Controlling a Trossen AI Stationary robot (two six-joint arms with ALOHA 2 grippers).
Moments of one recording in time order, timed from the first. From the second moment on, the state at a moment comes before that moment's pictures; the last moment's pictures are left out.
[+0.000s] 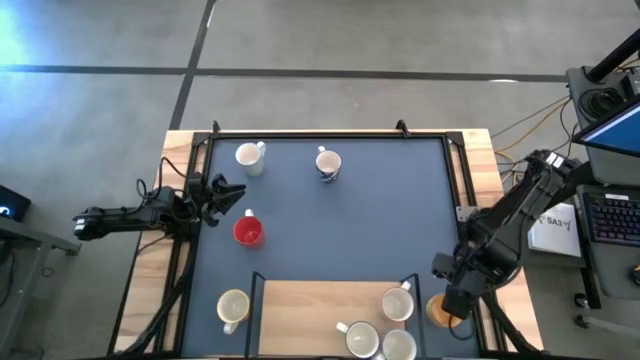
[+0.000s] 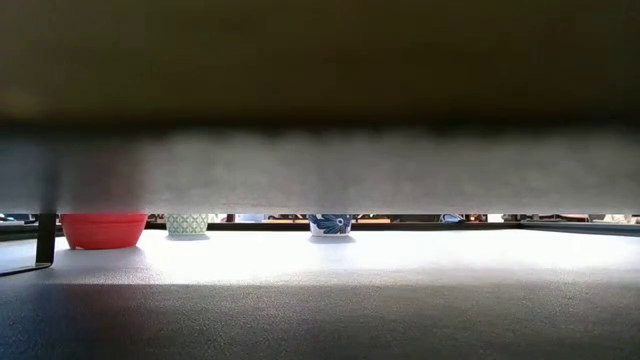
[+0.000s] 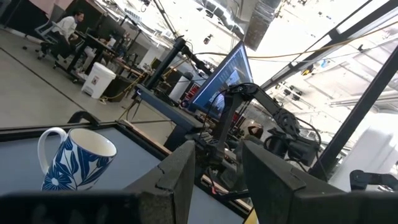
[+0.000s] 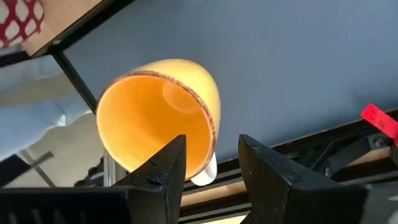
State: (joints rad) left arm 0.06 0.02 0.02 0.27 -0.20 -0.56; right arm 0.88 1.23 1.00 -1.10 -0.17 1.37
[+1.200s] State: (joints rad) left arm 0.06 0.02 0.02 0.27 -0.20 -0.56; right arm 0.91 1.23 0.80 -0.89 -0.14 1.14
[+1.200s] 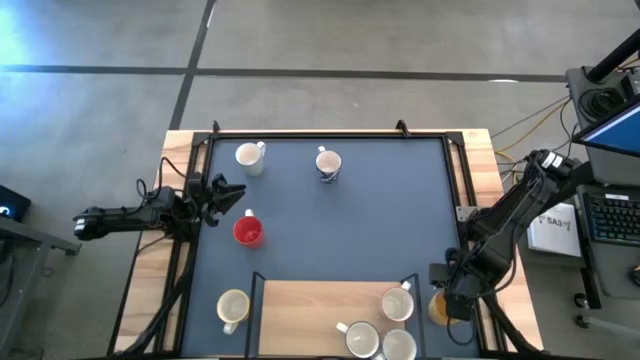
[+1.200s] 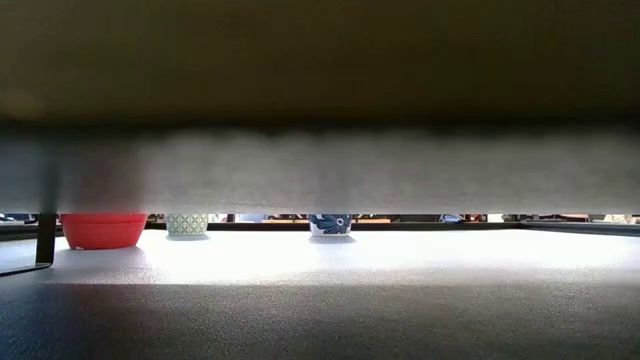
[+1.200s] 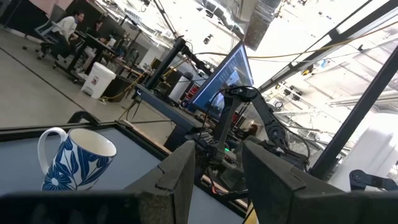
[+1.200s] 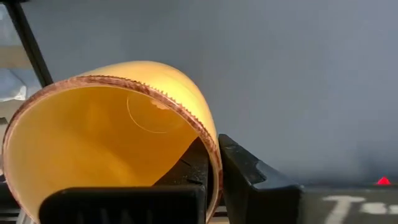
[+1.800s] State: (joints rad) left arm 0.06 0.02 0.02 0.27 -0.20 -0.56; right arm 0.59 1.22 0.85 -1.11 -0.06 1.00
